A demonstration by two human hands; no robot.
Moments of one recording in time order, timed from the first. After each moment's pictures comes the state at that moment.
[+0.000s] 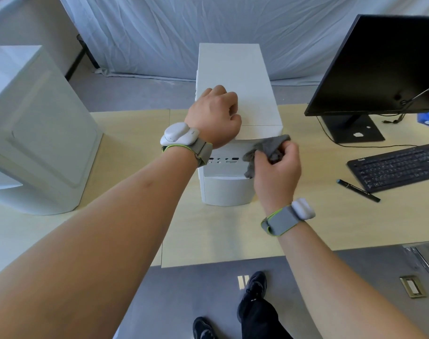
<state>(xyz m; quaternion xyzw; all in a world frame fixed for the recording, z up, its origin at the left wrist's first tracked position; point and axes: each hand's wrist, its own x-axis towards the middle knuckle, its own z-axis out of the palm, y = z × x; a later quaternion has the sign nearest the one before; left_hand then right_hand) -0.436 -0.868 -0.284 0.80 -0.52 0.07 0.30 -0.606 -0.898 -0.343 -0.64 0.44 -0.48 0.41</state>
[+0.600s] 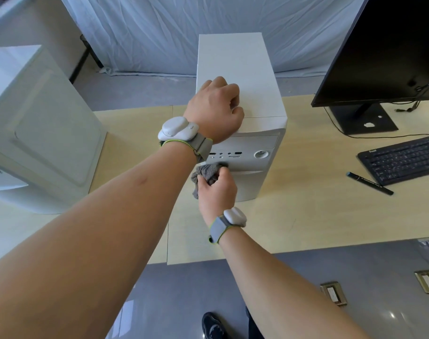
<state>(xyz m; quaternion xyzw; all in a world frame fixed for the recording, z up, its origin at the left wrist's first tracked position) -0.438 -0.866 -0.283 0.79 -0.53 0.08 0.29 -0.532 -0.812 -0.429 -0.69 0.46 -0.35 0.43</state>
